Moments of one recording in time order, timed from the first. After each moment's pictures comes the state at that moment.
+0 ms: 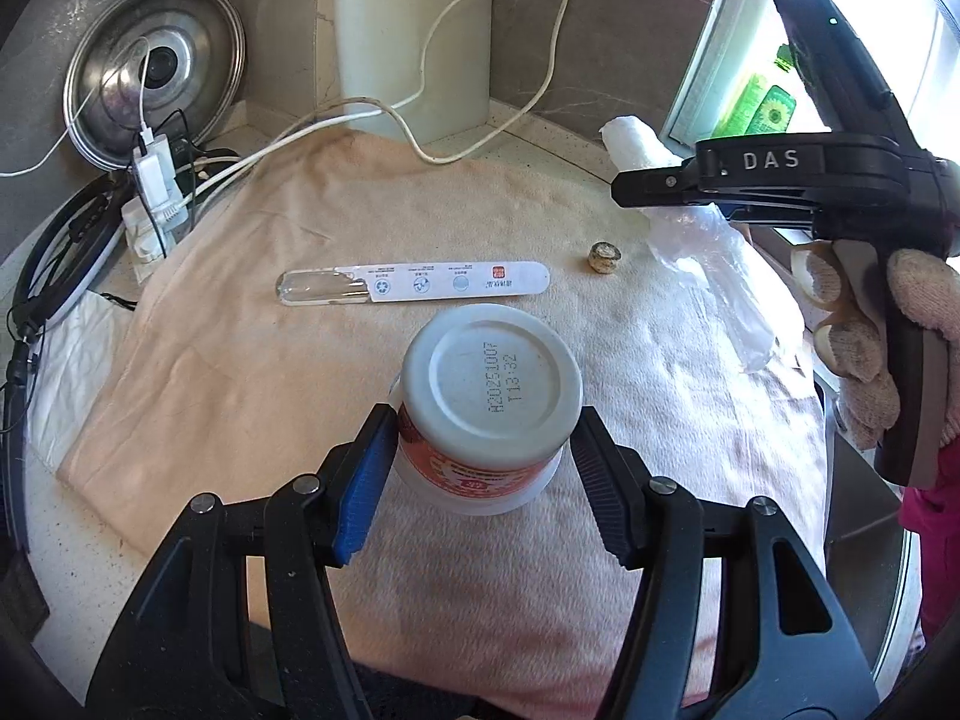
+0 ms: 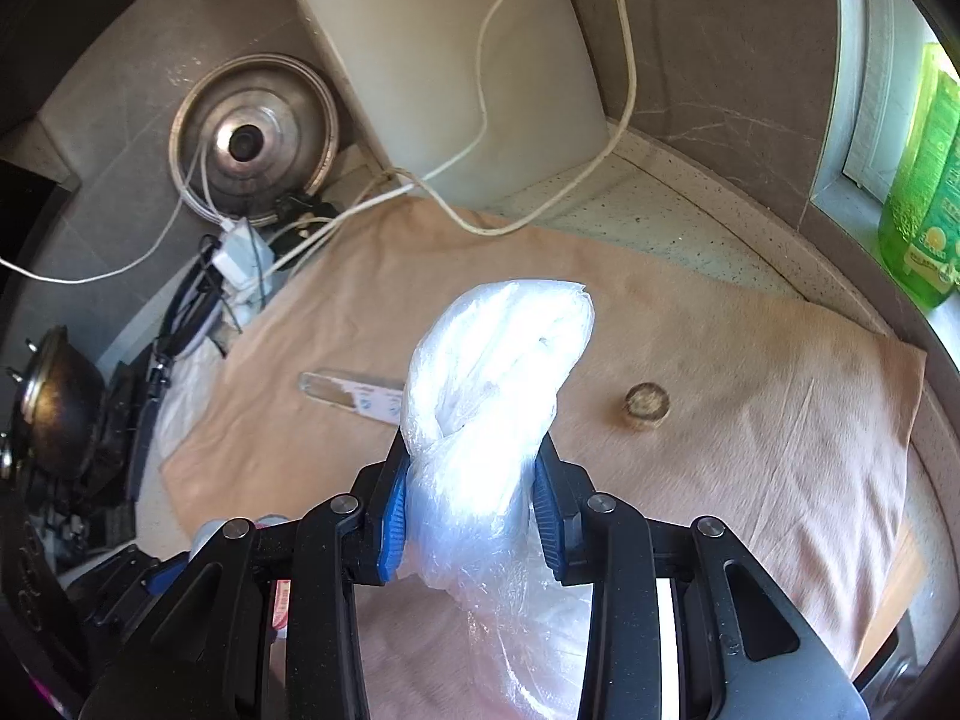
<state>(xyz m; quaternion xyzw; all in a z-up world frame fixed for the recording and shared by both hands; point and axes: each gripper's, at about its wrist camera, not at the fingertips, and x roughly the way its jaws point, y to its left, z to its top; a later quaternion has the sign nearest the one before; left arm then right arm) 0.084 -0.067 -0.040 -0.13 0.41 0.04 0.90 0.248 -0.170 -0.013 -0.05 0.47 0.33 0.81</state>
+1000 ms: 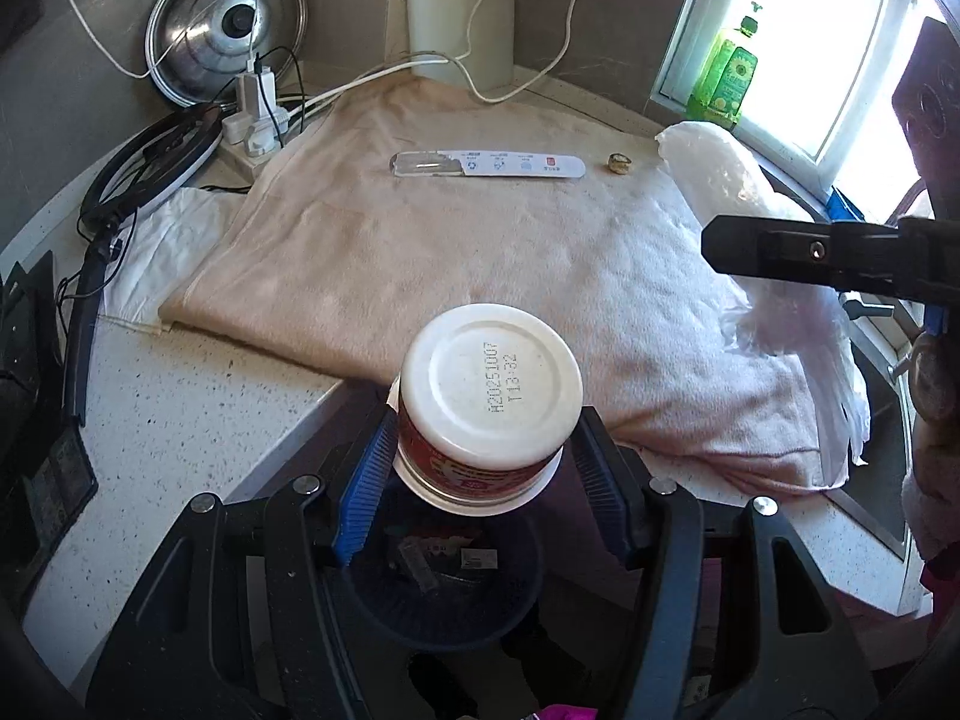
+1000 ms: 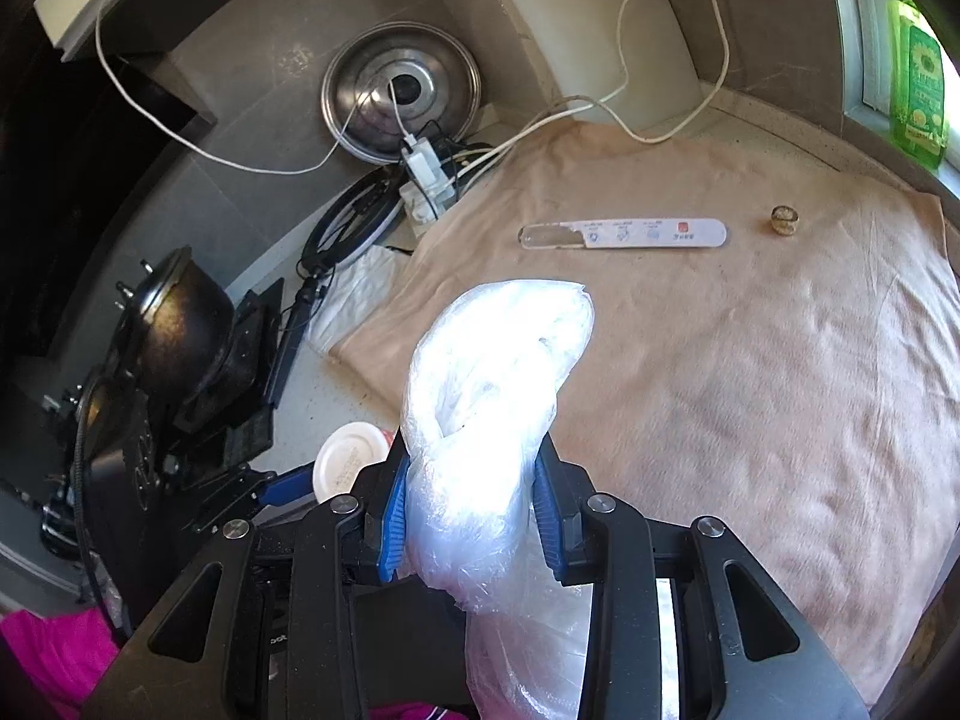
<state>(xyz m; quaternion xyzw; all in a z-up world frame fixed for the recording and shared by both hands) -0.089 -0.024 -0.063 -0.12 0.43 0.03 0.89 0.016 -0.151 -0.010 0.00 0.47 0.38 0.79</state>
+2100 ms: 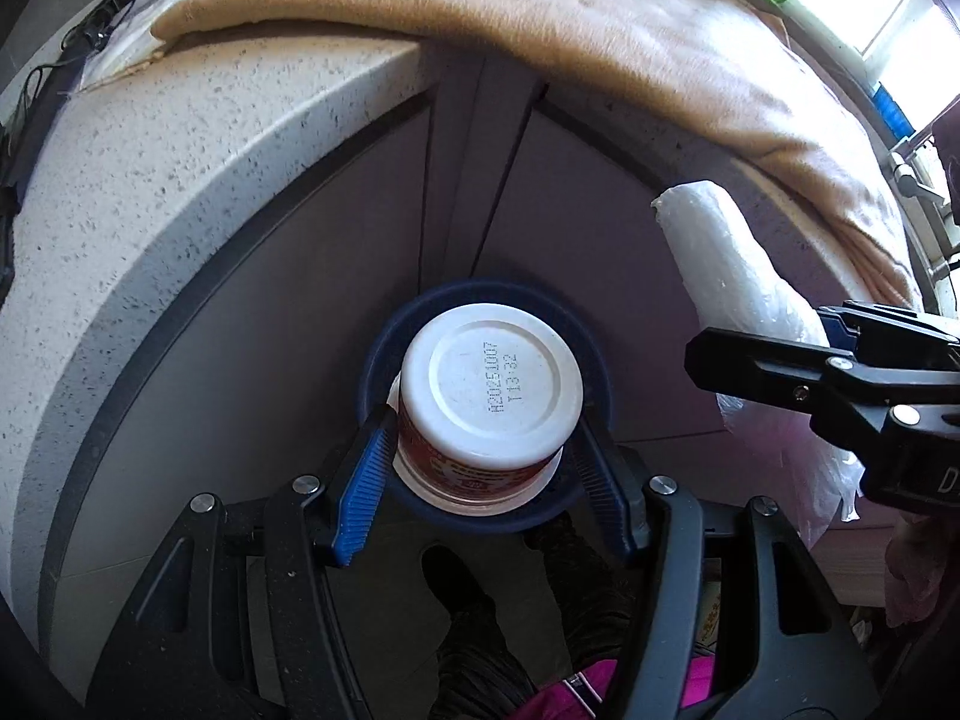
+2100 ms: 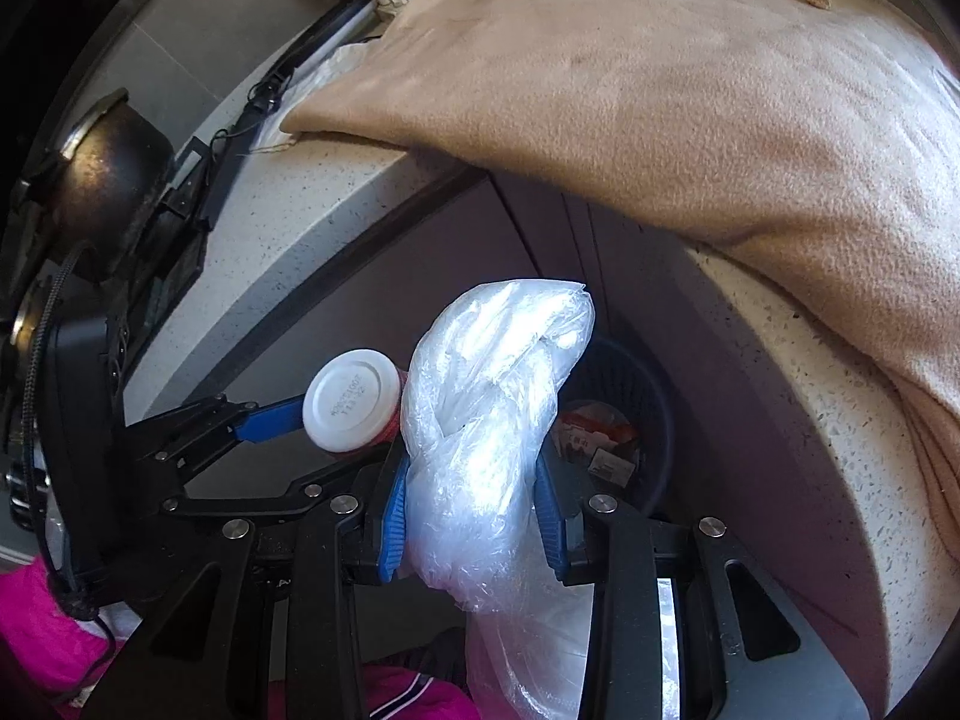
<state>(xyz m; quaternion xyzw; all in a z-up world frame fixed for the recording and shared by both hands) -0.135 0.003 -0.202 -0.13 0.56 0.02 0.82 -0.077 -0.108 -0.167 -0.04 0.57 0.34 0.75</state>
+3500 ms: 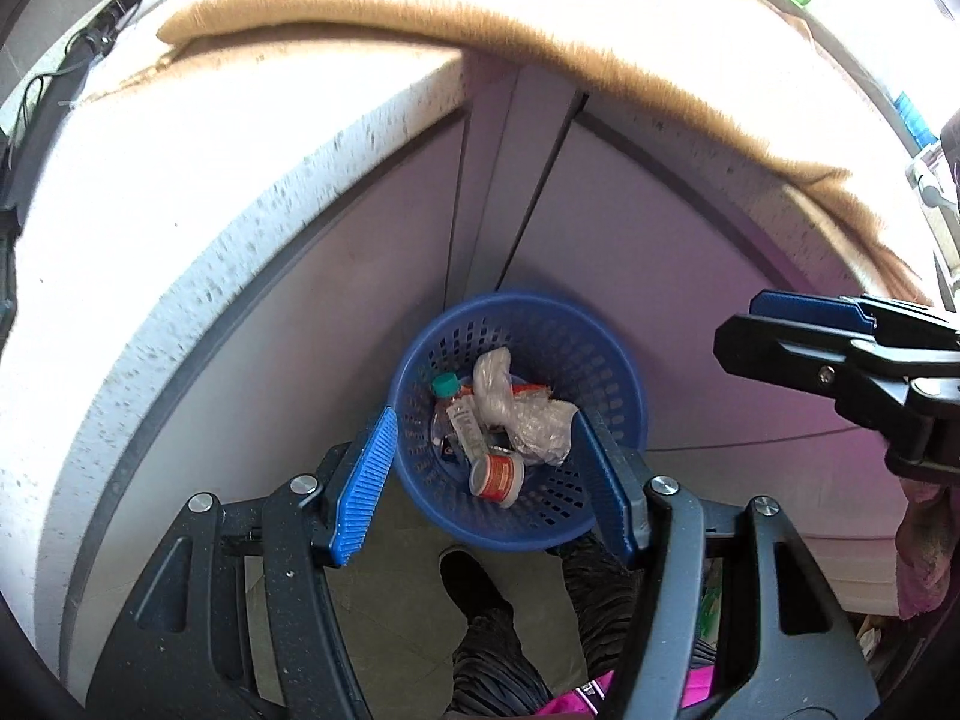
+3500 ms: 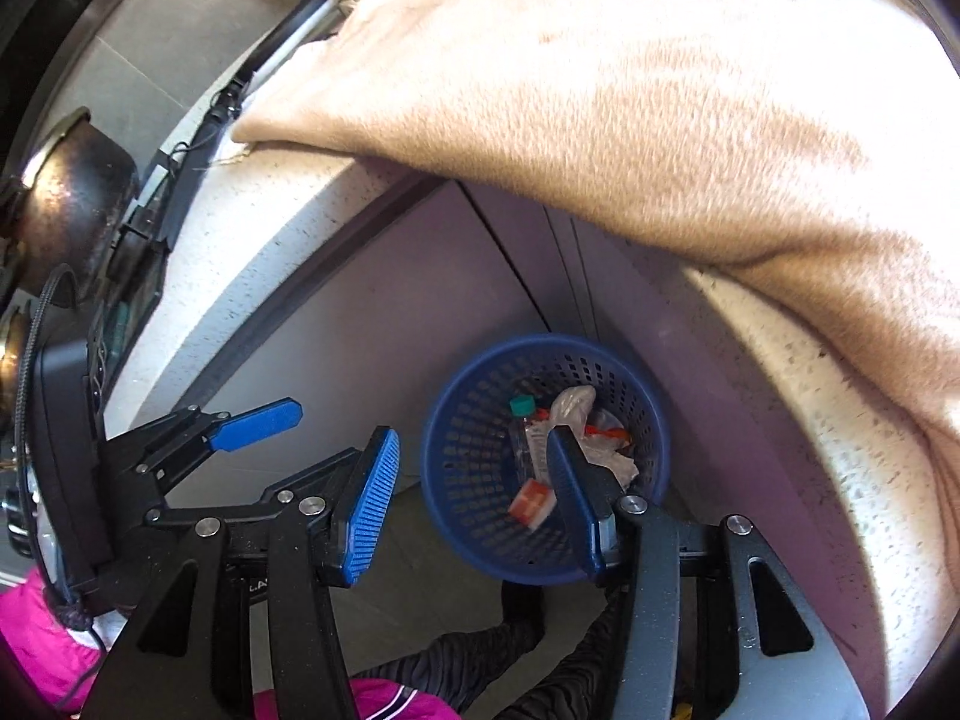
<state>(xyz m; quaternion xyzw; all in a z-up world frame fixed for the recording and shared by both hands) -0.121 0.010 -0.201 -0.12 0.56 0.04 0.82 -0.054 -0.104 -0.181 -0.03 0.59 0.32 0.75</state>
